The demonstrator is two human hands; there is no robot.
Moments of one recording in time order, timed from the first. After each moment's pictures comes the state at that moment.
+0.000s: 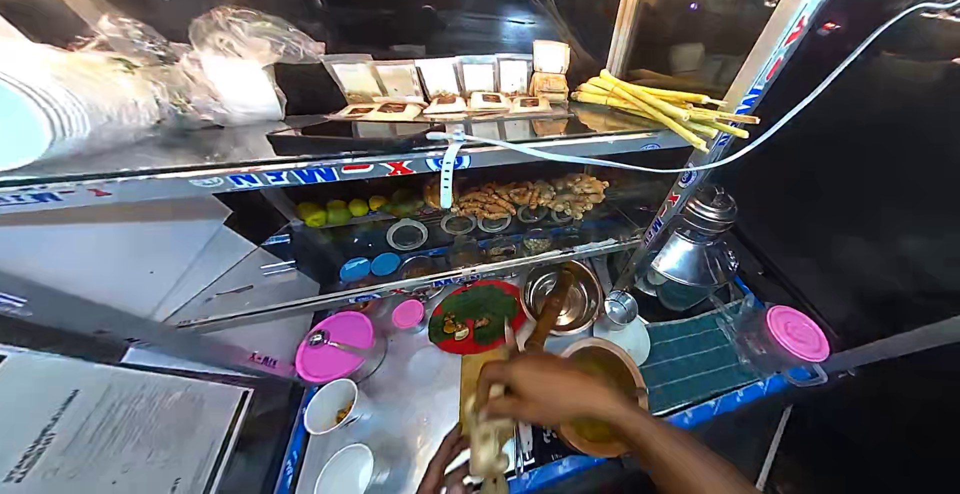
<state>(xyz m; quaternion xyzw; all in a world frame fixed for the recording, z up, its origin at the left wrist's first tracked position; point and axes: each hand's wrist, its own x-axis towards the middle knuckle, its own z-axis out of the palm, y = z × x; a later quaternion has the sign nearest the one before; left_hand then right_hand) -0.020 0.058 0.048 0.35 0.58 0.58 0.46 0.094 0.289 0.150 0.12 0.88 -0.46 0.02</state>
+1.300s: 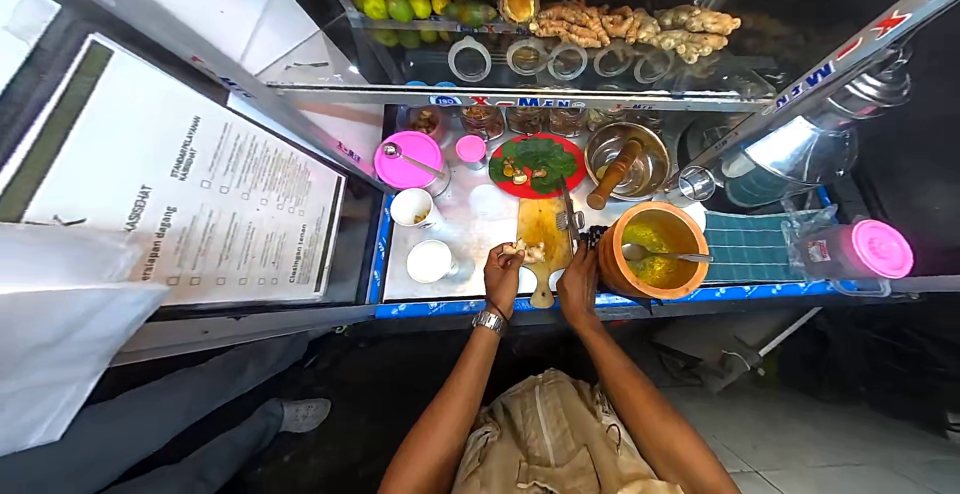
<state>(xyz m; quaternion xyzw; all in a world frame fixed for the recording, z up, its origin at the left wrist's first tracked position) -0.045 0.104 -0.097 0.10 0.72 0.56 0.41 0.082 0.163 -0.102 0.64 0.74 -0.20 -0.05</state>
